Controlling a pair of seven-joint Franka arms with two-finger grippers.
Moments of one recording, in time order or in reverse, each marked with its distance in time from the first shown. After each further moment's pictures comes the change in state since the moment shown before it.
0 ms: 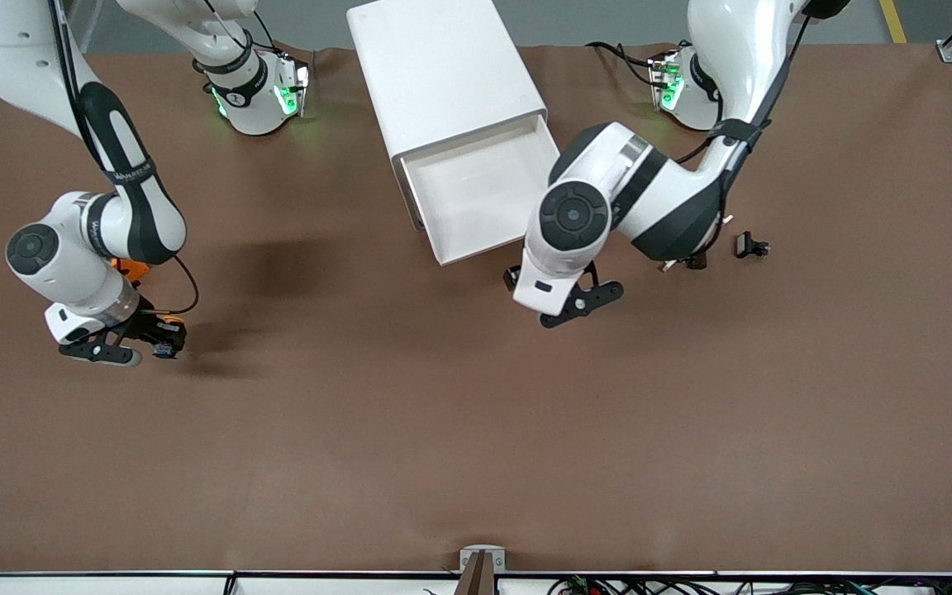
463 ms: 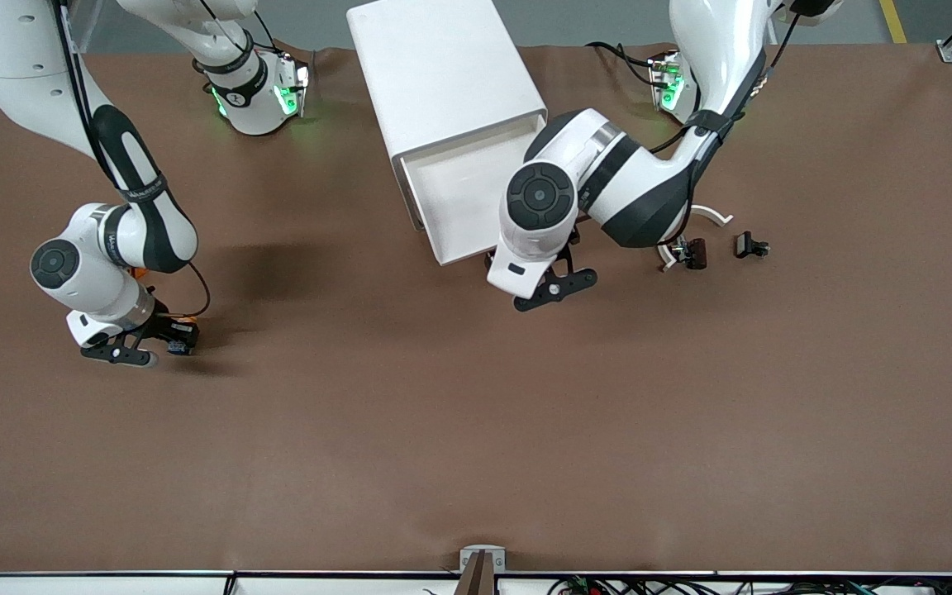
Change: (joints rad) left arm -0.047 0.000 -0.001 -0.006 0.001 0.009 0.000; right arm -0.006 0.050 0.004 0.002 0.001 0.004 0.004
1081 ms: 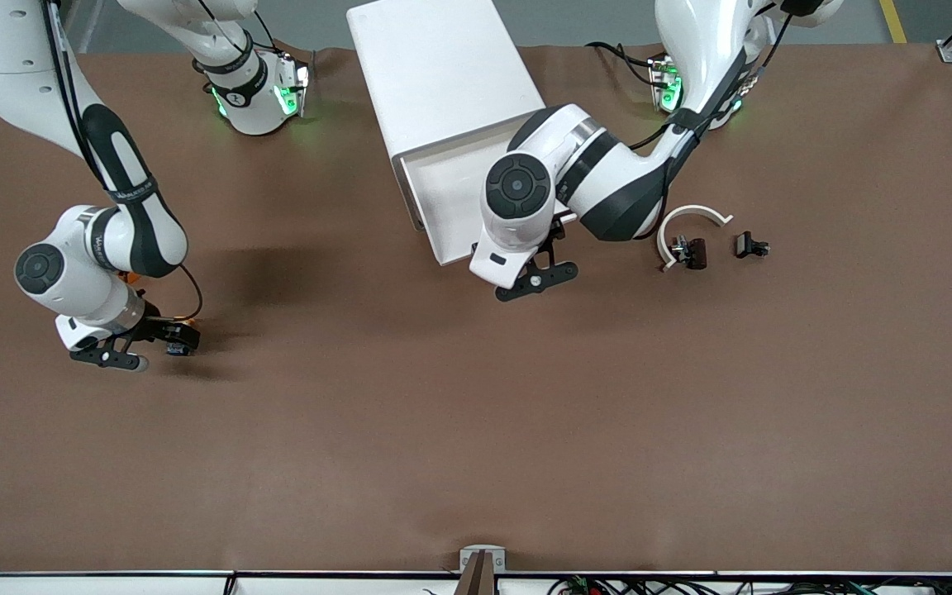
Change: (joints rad) left arm -0.031 0.008 -0.008 -0.025 0.001 0.031 0.000; right arm -0.015 -0.008 0.006 0.069 0.009 -0.112 0.001
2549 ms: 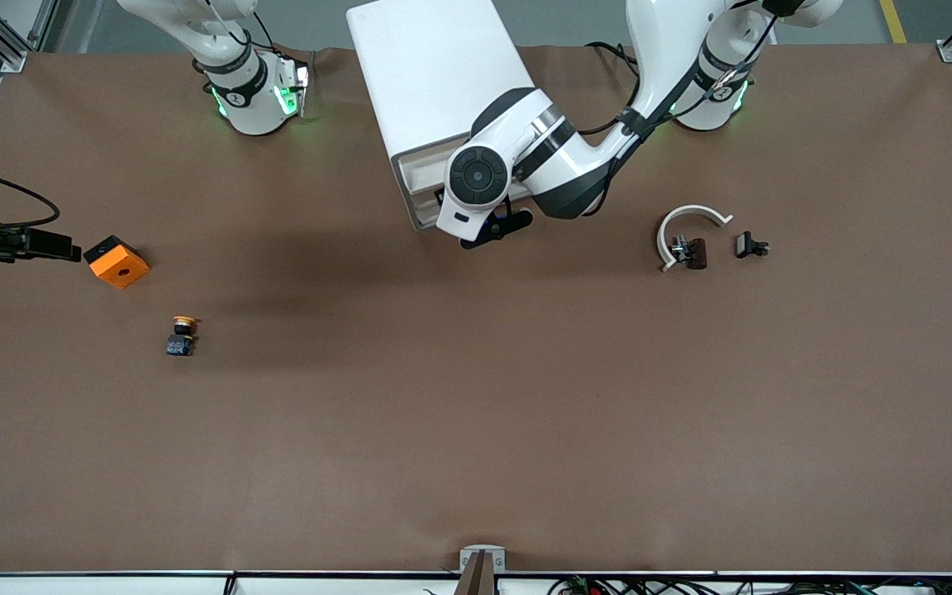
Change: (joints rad) left arm -0.003 0.005 -0.137 -0.125 -0.256 -0.001 -0.159; right arm 0.015 -0.210 0.008 0.719 -0.013 -1.182 -0.119
